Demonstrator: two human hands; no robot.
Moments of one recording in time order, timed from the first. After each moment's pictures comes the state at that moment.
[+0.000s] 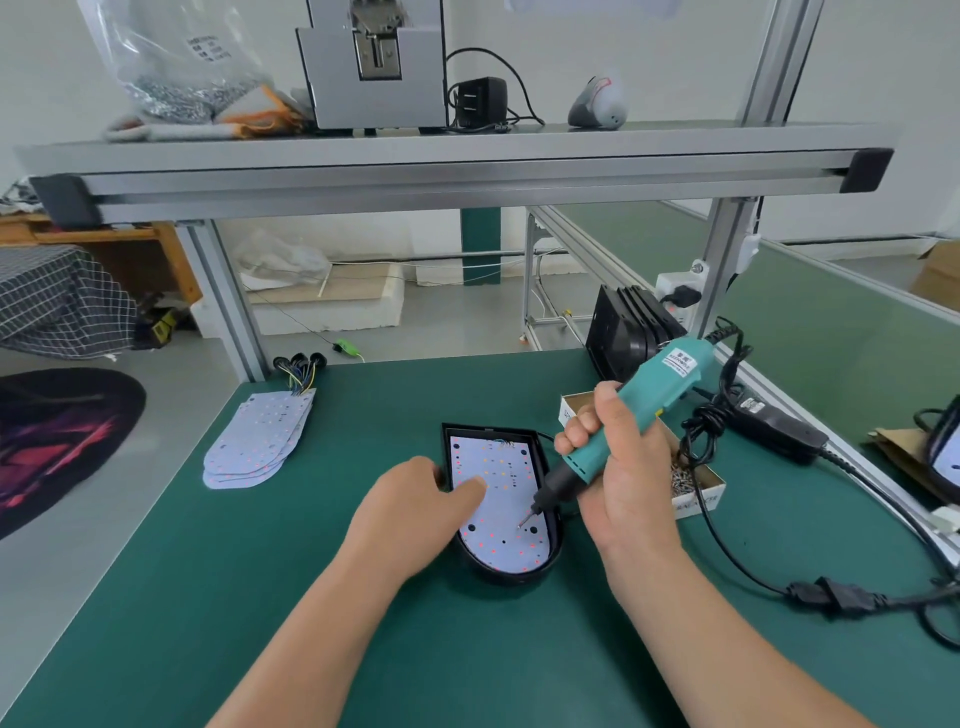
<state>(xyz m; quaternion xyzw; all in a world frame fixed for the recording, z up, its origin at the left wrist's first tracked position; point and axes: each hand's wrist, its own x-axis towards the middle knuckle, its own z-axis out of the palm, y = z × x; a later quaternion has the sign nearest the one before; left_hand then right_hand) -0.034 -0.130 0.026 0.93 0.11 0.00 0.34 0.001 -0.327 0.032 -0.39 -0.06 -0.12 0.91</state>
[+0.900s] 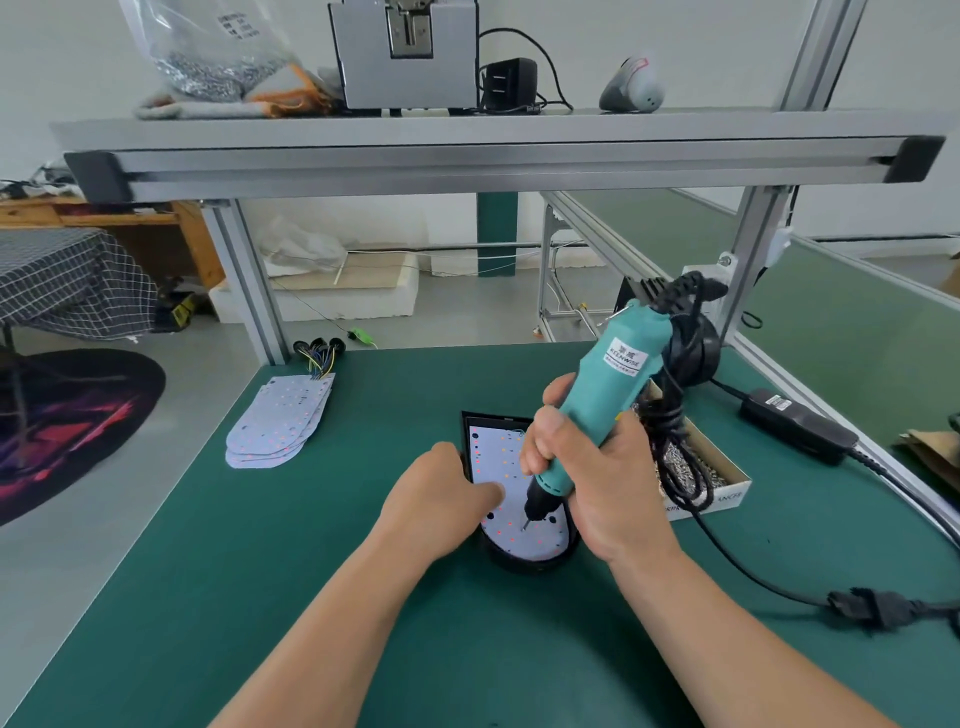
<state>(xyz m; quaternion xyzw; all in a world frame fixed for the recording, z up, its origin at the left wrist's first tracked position) -0.027 -0.135 0.020 0.92 0.10 -0.03 0.38 -0.016 -0.306 0.030 -0.55 -0.26 -0.09 0.79</state>
